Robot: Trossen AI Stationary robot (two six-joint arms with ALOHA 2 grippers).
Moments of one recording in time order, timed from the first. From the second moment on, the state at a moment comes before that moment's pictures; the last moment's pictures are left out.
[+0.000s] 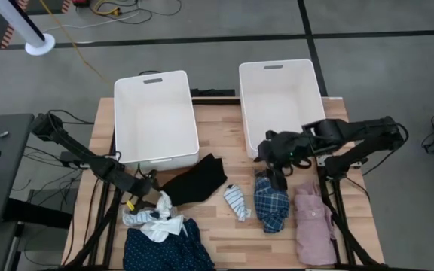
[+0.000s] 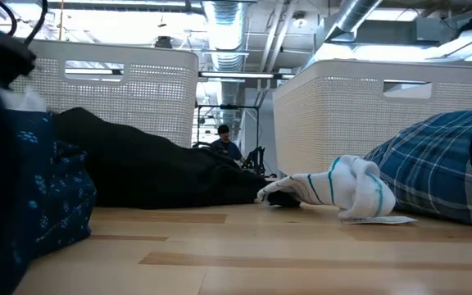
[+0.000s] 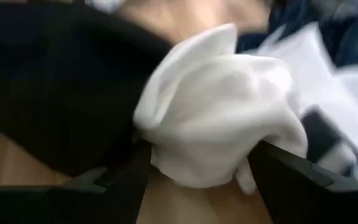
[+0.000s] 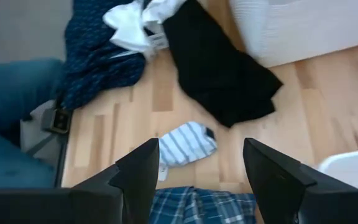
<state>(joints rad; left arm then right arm) -0.55 0.71 0.05 0.24 -0.18 -0.19 0.23 1.36 1.56 -1.04 0.05 0.26</state>
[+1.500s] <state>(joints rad) -0.61 0.71 0.22 0.64 -0.13 -0.21 0.39 1.36 1.56 -0.93 0.14 0.25</state>
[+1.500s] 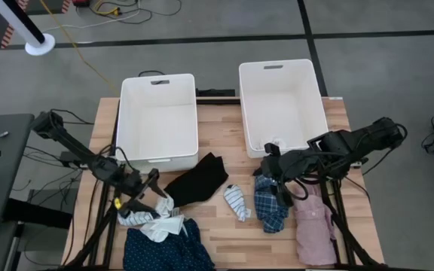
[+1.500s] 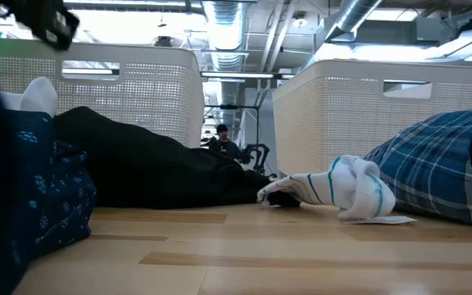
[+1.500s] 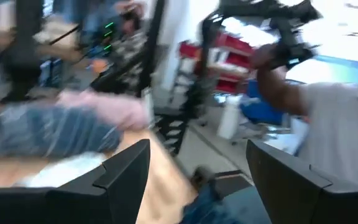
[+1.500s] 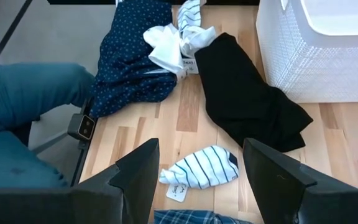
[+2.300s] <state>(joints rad) -0.62 1.09 0.74 0.09 -0.05 -0.13 0.42 1.36 1.38 -0.78 0.14 0.25</state>
